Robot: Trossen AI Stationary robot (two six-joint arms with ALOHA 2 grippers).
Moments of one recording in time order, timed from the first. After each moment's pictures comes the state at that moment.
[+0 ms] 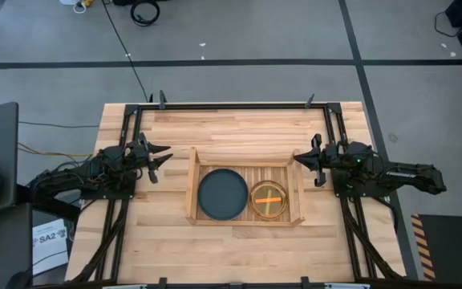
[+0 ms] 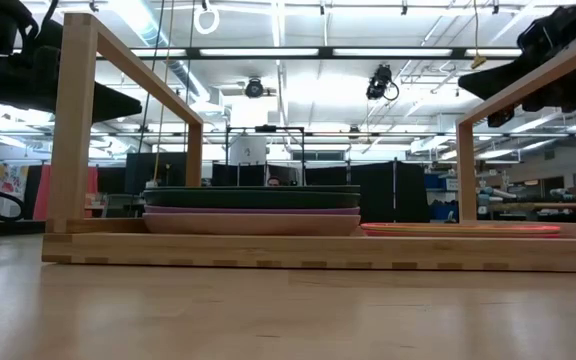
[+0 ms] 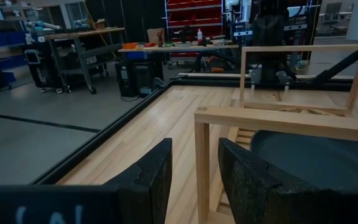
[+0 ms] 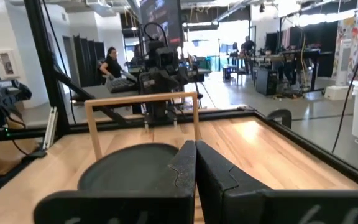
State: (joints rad) left arm 0.21 0.01 0.06 -0.11 -0.18 0.06; right arm -0.20 0.08 0.01 0.17 -0.12 0.07
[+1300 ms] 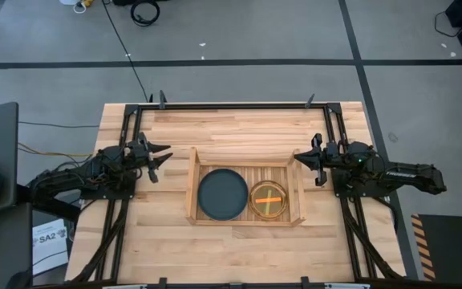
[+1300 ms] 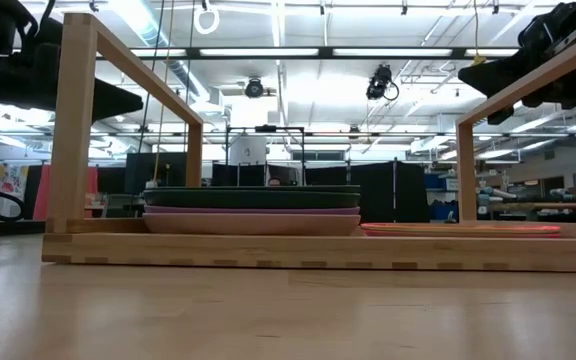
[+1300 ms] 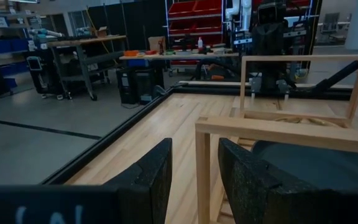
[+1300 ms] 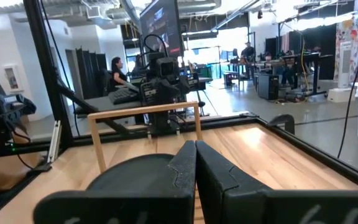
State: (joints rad) left arm 0.21 0.01 0.05 -0.05 -0.18 0.06; right arm -0.20 0.08 0.01 0.20 -0.12 0.11
